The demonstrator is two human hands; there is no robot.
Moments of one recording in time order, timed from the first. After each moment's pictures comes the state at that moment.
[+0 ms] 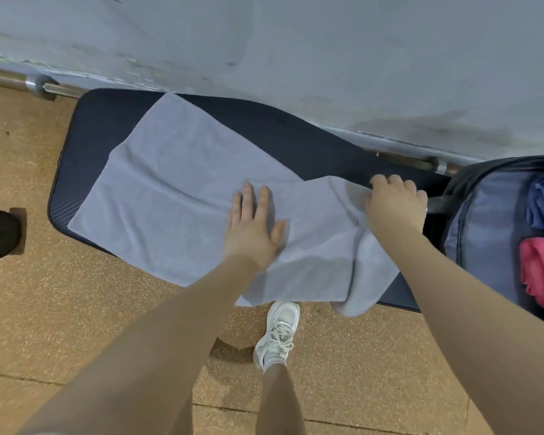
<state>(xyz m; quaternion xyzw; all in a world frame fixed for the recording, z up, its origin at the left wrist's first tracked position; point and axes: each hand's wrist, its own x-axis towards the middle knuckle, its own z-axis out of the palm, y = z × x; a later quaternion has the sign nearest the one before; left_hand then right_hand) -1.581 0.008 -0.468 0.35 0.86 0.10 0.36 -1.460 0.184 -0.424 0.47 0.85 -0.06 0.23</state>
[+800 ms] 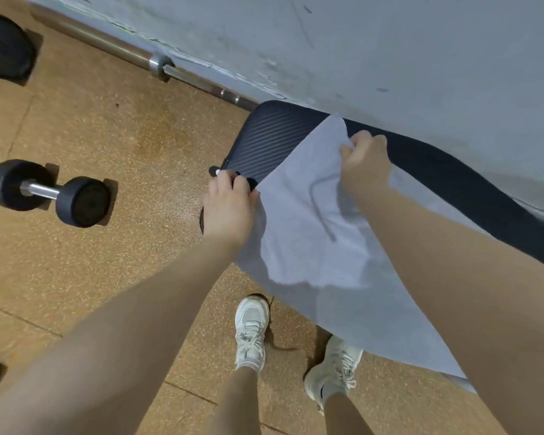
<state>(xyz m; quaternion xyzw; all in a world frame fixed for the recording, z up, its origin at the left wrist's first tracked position) -1.818 -0.138 -0.476 0.23 0.94 0.10 0.22 -1.770 0.062 -0.482 0.51 0.80 -0.31 0.07</state>
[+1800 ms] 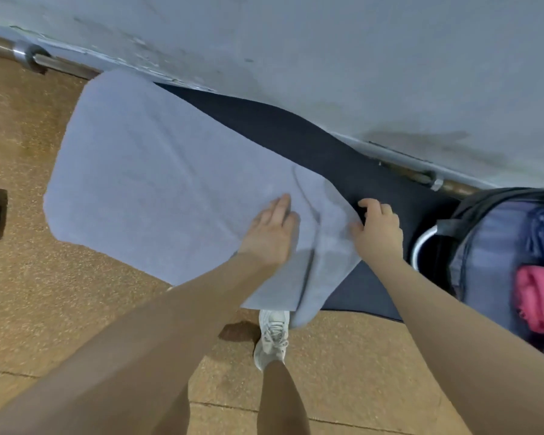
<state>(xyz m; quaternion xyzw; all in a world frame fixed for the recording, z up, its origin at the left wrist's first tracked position) -1.605 0.016 -0.457 0.49 0.77 0.06 0.40 -1.471 0.159 -0.455 0.53 0.80 -0.19 0.20</state>
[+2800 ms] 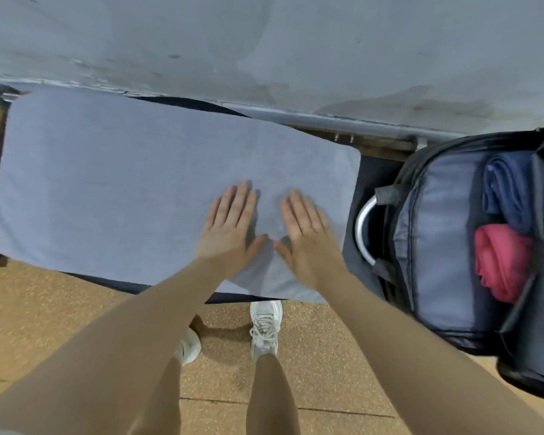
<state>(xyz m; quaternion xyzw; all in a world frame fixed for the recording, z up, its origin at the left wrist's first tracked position) -1.545 0.048 -0.481 0.52 0.81 -0.01 0.27 -1.396 0.144 -0.487 0.28 0.94 -0.17 0.11</state>
